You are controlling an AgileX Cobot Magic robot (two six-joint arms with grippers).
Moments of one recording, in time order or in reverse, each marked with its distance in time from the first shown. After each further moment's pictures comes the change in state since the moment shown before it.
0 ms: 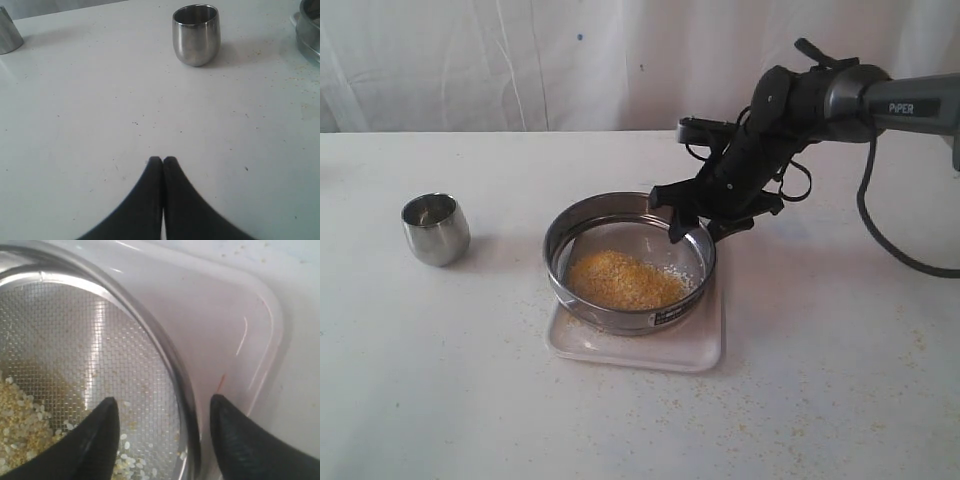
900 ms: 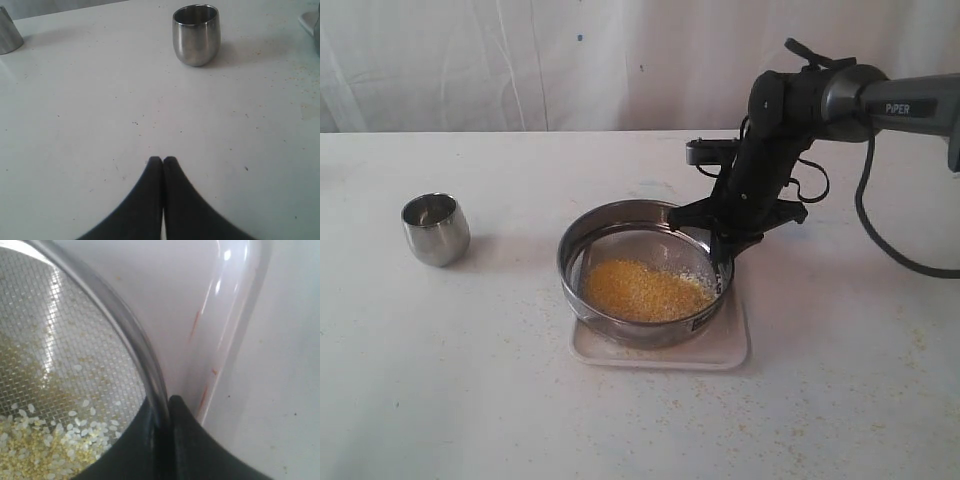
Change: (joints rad) left arm 0.000 0.000 0.000 0.000 0.000 0.000; right arm 0.000 0.008 -0.021 -0.183 0.155 0.111
